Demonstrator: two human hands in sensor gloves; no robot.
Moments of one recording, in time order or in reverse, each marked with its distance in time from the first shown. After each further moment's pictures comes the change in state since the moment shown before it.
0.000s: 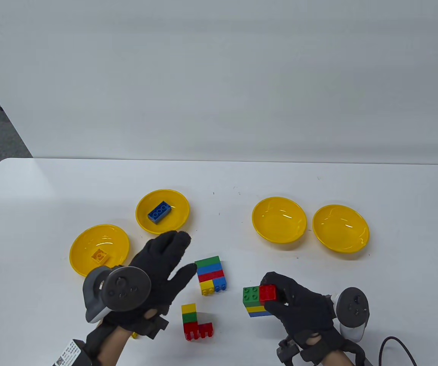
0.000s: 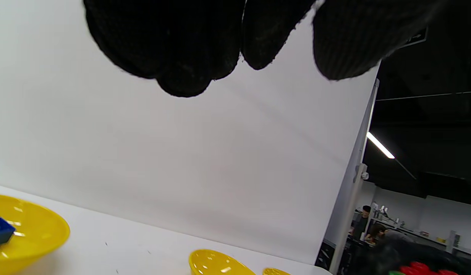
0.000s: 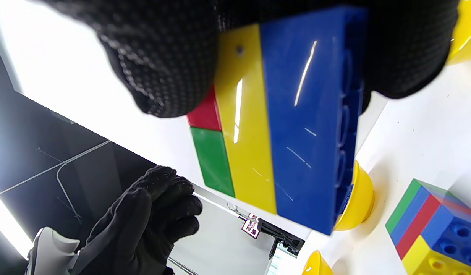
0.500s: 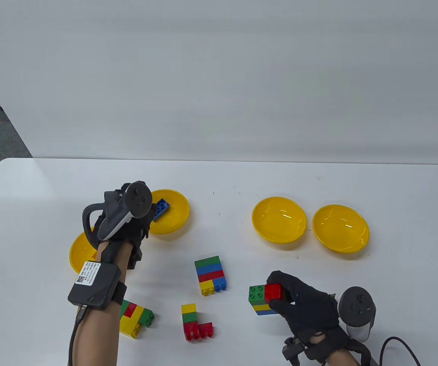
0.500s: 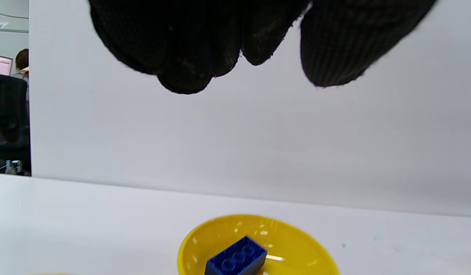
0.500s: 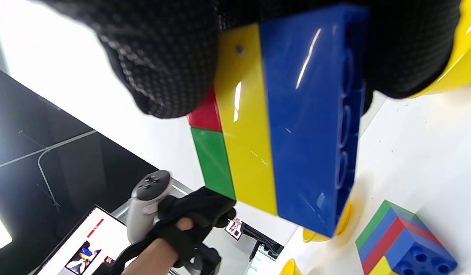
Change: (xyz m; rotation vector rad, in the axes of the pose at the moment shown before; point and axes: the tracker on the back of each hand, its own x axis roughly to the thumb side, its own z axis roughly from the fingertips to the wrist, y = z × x) left_hand -0.106 0.014 -0.106 -0.105 0.453 -0.517; right_hand 0.001 -0.011 0.001 -0.013 0.014 0.090
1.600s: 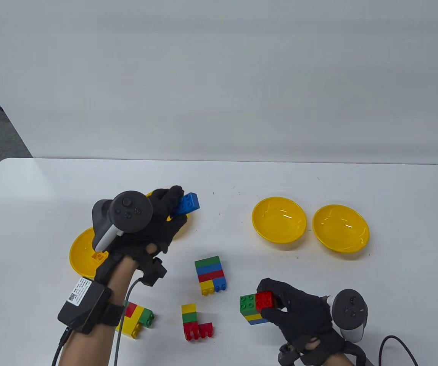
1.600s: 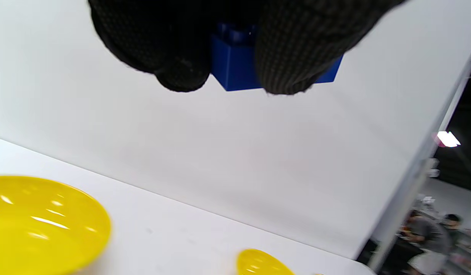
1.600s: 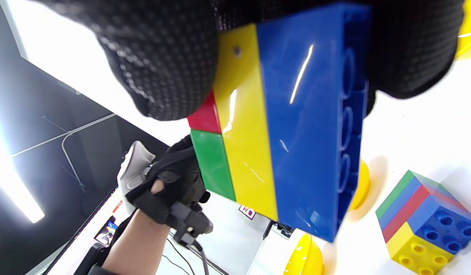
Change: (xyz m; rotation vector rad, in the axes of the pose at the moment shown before) left_hand 0.027 0.014 0.014 -0.070 -0.269 0.462; right_hand 0.009 0.014 0.002 0.084 -0.052 -0.010
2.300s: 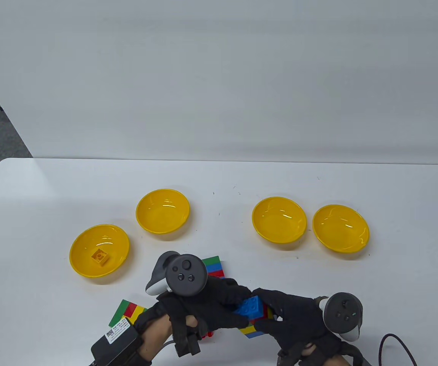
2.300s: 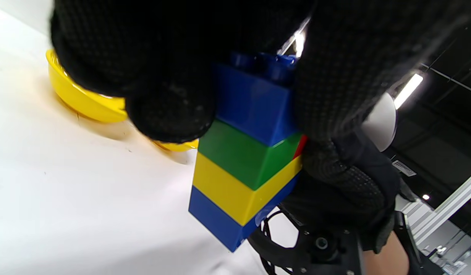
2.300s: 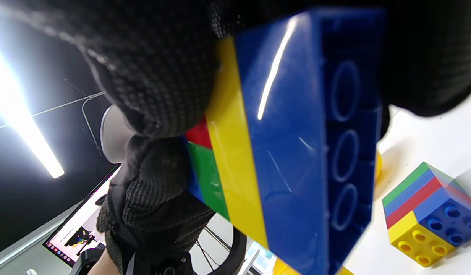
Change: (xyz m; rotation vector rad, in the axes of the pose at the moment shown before) left_hand 0.085 -0.119 0.073 -0.485 -0.488 0.360; right_hand 0.013 0.012 -0.002 0.099 -0.091 0.074
